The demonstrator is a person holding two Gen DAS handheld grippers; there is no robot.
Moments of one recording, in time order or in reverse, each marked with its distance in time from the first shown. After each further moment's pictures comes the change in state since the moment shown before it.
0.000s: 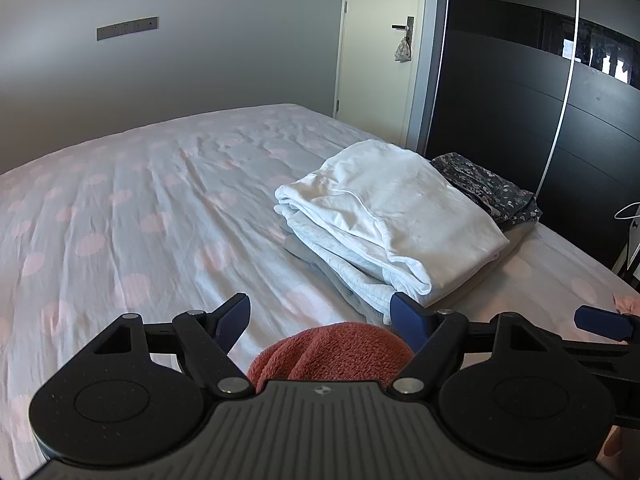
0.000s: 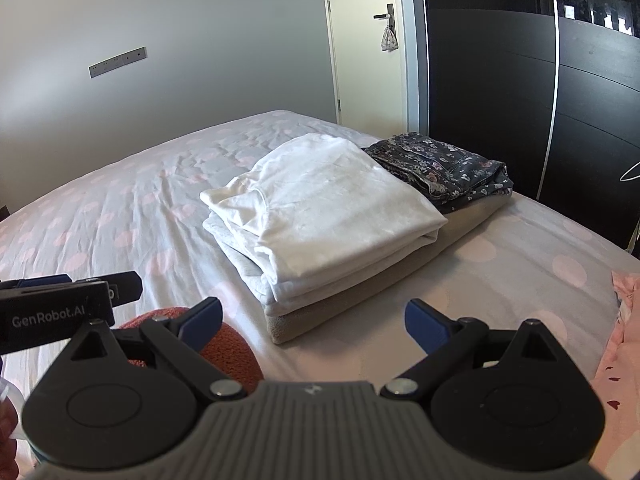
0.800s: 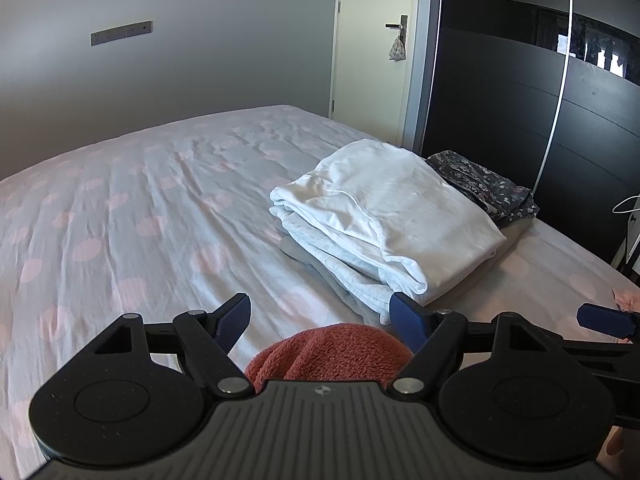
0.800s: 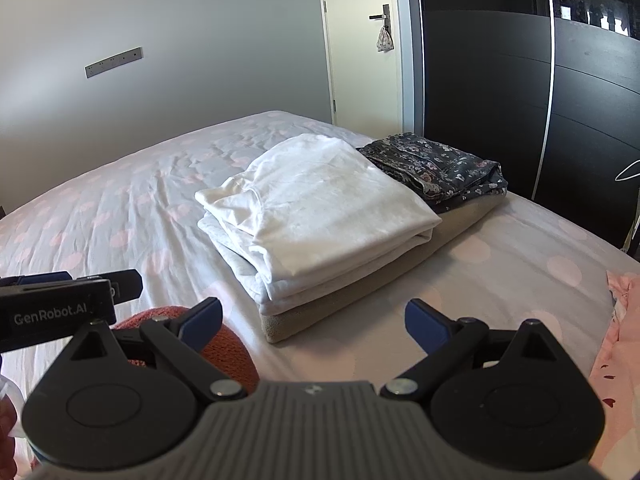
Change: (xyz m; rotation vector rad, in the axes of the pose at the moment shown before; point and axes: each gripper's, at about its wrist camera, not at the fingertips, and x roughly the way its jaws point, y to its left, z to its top) left arm 0.000 -0.006 0.000 0.023 -0.006 0.000; right arm -0.002 -0.002 -0.002 0.003 -0.003 -0.018
